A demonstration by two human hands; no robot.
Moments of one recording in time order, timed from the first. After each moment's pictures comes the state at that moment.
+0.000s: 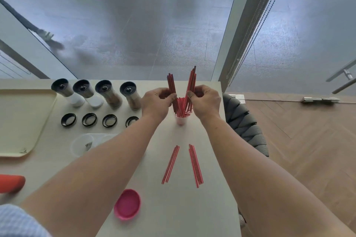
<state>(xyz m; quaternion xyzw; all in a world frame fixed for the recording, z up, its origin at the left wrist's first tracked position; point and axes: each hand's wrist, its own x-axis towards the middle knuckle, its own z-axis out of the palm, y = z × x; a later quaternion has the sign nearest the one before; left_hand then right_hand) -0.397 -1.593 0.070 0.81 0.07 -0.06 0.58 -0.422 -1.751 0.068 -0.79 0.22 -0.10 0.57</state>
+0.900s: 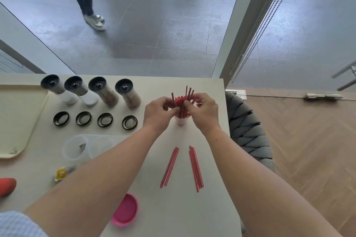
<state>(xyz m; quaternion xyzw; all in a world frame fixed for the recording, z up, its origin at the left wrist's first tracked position) -0.401 -1.591 0.021 0.87 0.01 -0.08 0.49 -0.425 -1.753 0.020 -0.82 0.15 -0.10 0.55</state>
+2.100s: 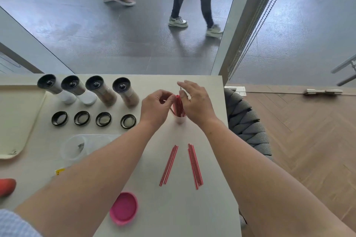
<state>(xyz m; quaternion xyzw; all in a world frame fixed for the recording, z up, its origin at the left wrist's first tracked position) -0.395 -1.594 0.037 0.87 0.01 -0.03 0.49 -0.407 -1.750 0.028 -0.90 0.04 -0.04 0.42</state>
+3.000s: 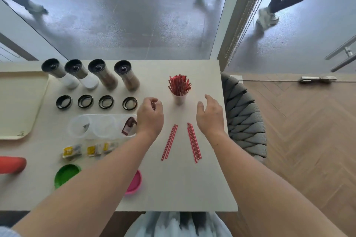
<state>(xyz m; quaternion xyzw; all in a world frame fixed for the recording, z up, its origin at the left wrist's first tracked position) -0.484 -1.570 0.024 0.88 0.13 -0.05 0.45 -0.518 -1.756 0.007 -0.89 0.23 0.01 0.39</state>
